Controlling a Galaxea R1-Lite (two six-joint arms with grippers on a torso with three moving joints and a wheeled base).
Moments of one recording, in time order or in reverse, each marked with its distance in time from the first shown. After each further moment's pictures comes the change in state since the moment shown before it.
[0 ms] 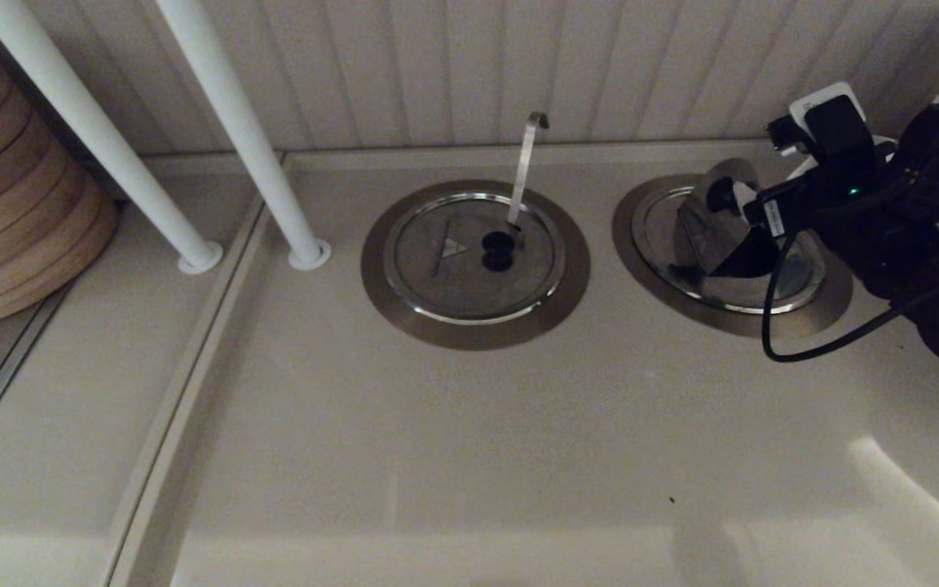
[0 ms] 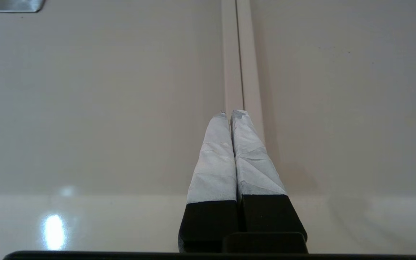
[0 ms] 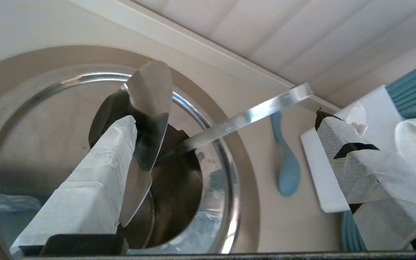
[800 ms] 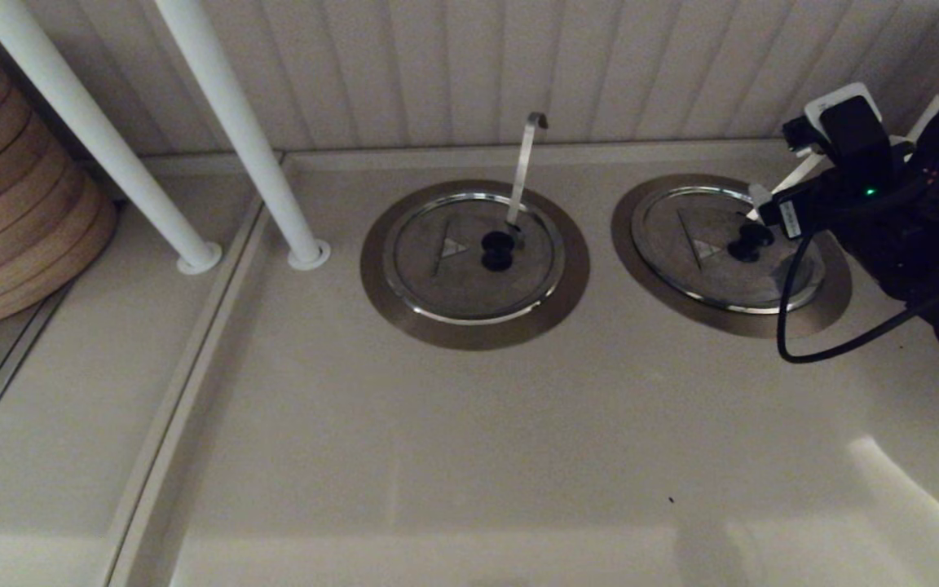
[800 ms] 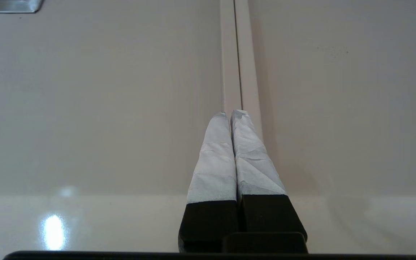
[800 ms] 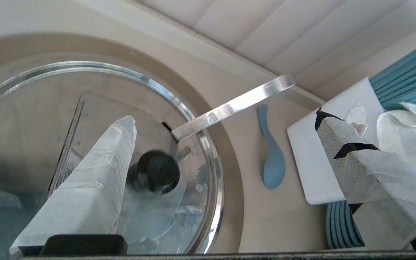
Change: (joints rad) left arm 0.000 0.000 0.000 0.000 0.000 -0.001; right arm -0.024 -0.016 0.013 0.000 -0.002 -0.011
